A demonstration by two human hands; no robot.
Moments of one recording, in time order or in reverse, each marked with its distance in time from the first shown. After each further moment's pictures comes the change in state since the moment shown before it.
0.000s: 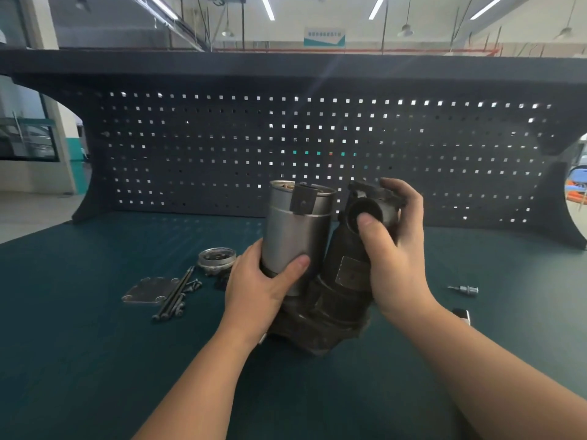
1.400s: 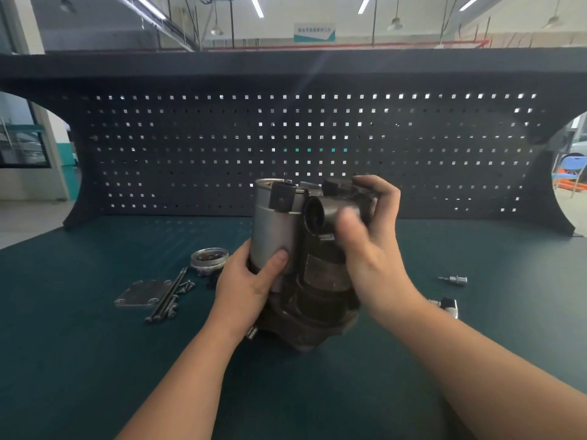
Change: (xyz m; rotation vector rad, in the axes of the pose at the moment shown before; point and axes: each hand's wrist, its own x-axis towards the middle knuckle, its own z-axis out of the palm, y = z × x) left_hand 0.007 -0.009 -0.003 -0.079 -0.094 0.028; right_hand -0.004 -0.015 0.005 0.075 -0.132 0.031
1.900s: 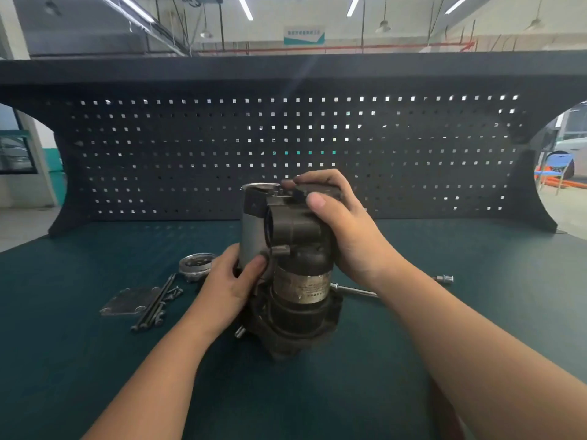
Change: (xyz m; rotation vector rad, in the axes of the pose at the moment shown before) left_hand 0.012 0.001 -0.012 0.123 -0.155 0.003; right_hand 0.033 0.005 -0.009 0.216 -0.299 0.191
